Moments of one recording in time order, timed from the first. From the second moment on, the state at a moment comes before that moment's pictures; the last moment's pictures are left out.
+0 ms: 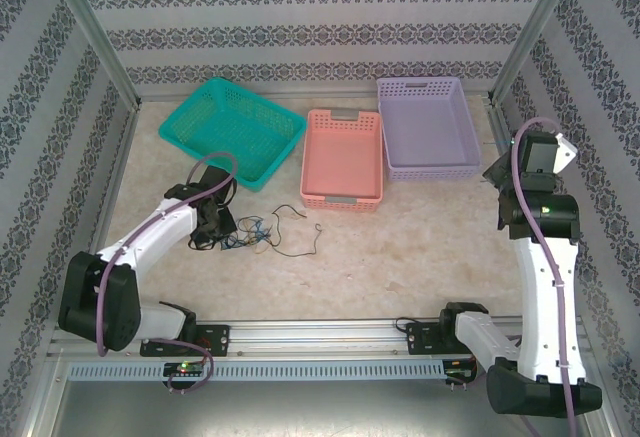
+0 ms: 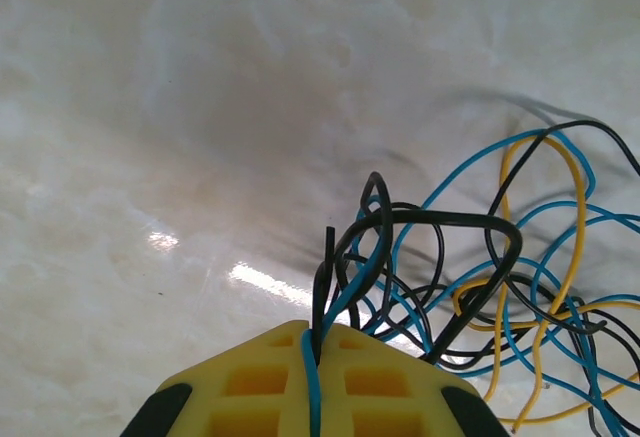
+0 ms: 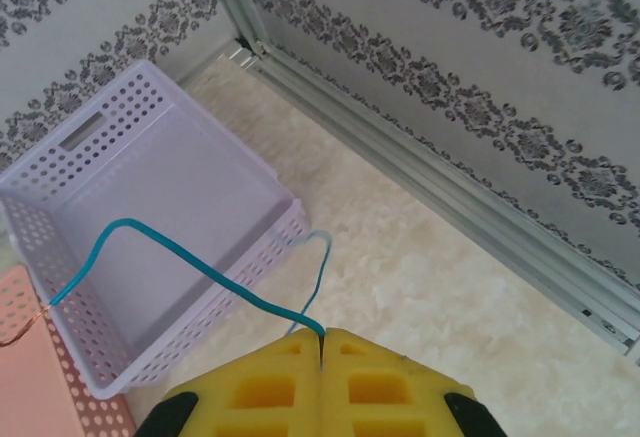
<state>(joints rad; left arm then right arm) -0.27 1.35 0.86 -0.90 -0.07 -0.76 -0.08 0.96 1.30 -1.03 0.35 0.61</state>
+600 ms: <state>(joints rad) -0.26 1.30 1.07 -0.93 0.08 -0.79 0.13 0.89 1.28 -0.90 0.01 0.54</state>
